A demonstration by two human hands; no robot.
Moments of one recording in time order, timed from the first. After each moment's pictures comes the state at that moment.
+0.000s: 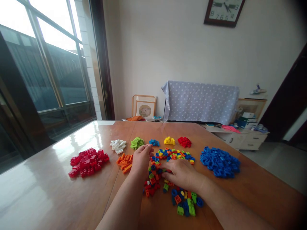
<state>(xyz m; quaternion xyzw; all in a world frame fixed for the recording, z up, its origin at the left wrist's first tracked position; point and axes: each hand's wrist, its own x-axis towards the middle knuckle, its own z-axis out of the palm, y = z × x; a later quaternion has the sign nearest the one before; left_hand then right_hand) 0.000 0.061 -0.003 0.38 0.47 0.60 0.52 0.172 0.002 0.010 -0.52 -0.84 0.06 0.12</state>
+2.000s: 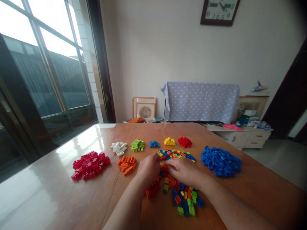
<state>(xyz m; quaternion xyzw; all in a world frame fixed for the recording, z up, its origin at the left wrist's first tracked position) 0.003 0.046 -0.004 0.77 0.57 0.22 0.20 0.189 0.009 0.006 -0.58 -0.80 0.07 0.12</state>
